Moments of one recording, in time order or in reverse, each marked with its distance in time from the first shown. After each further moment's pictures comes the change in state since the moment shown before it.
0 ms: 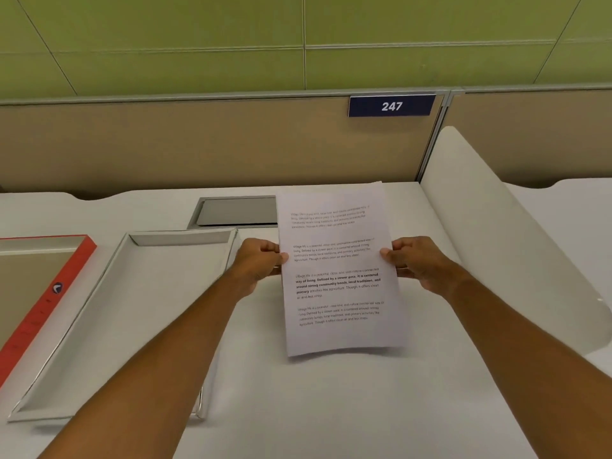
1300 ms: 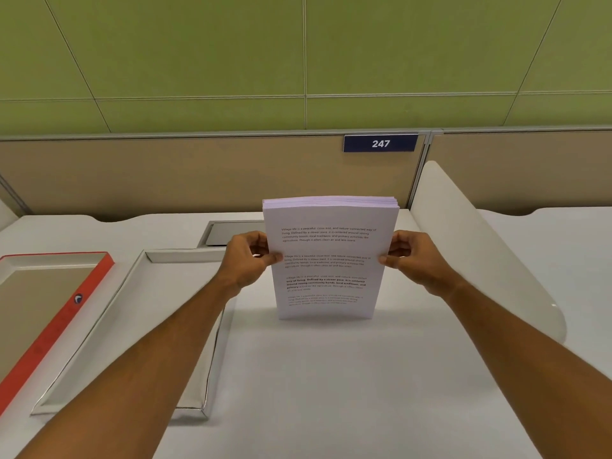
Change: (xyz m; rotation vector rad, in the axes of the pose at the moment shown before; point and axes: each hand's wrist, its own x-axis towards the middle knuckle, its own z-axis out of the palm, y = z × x) left_hand -0.053 0.039 -0.028 0.175 0.085 0.453; right_hand -0.048 -0.035 -0.016 -0.176 -0.025 -0.456
